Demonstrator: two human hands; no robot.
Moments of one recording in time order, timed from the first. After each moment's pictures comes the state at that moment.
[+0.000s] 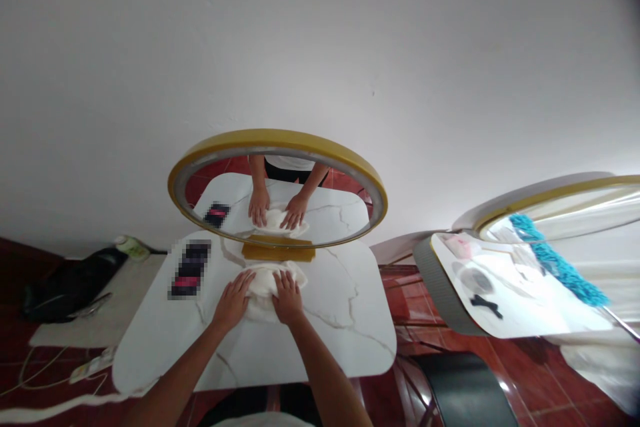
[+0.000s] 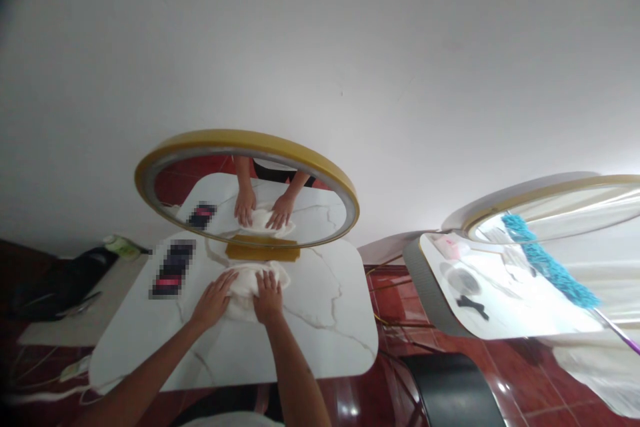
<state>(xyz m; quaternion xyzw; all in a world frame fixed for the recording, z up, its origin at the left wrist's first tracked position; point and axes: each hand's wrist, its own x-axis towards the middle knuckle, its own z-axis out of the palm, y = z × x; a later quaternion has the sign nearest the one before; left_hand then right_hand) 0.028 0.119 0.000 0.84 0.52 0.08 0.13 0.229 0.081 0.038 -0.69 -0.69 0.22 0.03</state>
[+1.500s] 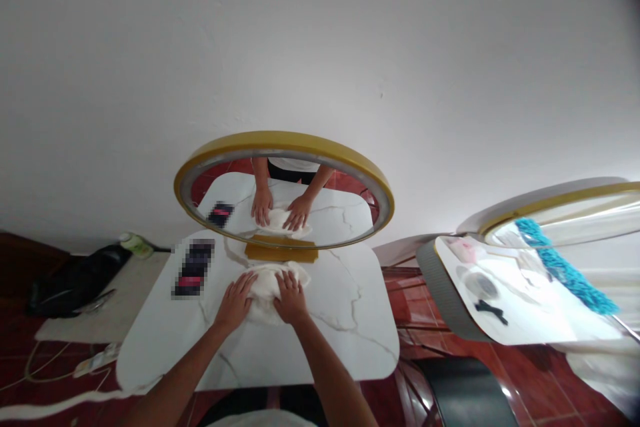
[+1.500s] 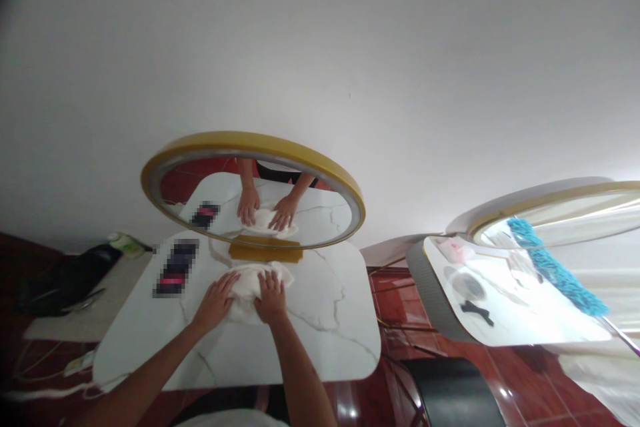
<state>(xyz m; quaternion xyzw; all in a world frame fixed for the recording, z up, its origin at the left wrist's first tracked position) 0.025 0.117 -0.006 0.84 0.52 0.10 0.11 0.237 0.081 0.053 -0.66 -0.72 0.23 0.02</state>
